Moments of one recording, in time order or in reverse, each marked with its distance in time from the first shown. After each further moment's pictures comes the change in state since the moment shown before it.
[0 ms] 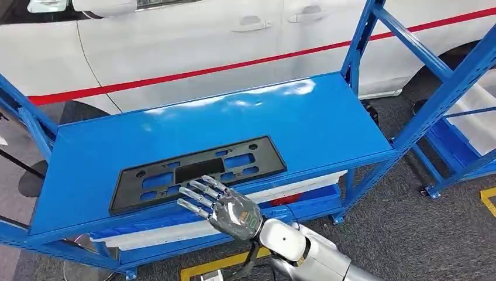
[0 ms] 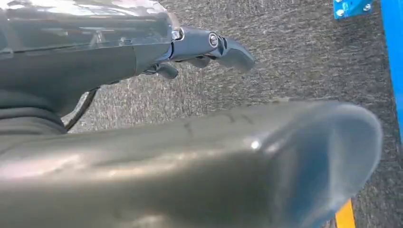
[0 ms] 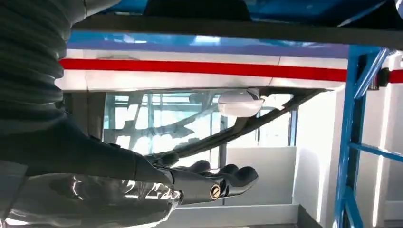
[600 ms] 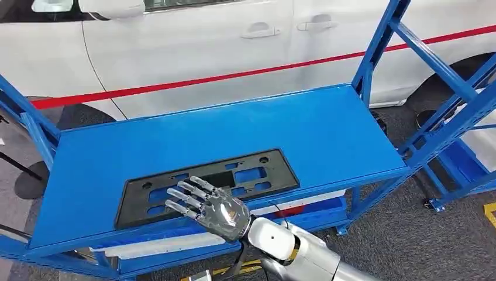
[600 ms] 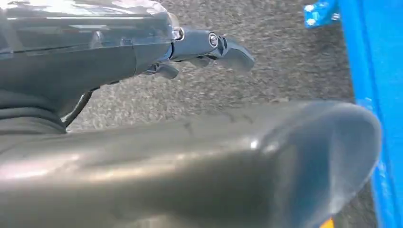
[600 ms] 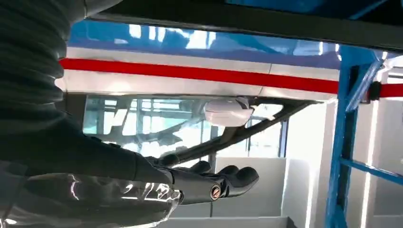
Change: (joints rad) left arm -0.003 0.008 -0.025 0.004 -0.019 -0.018 -0.020; right arm -0.035 0.048 0.039 0.049 -0.011 0.054 0.018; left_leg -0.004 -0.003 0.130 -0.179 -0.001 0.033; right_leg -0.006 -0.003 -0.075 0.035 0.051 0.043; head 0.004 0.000
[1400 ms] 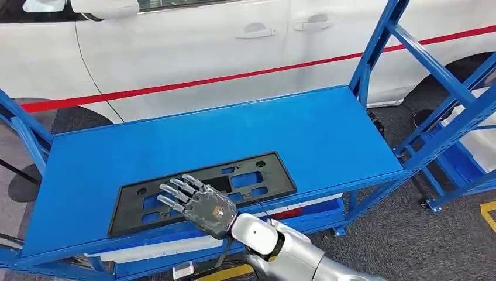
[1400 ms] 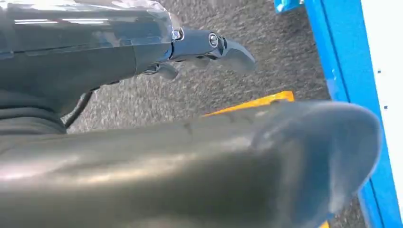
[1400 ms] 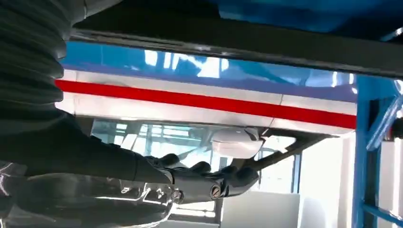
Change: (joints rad) left arm -0.004 -0.013 -0.038 0.003 -0.027 -0.018 -0.041; right arm -0.044 0.110 0.018 0.149 -0.027 0.077 0.055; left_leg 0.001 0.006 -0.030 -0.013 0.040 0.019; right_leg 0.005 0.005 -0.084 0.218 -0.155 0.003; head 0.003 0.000
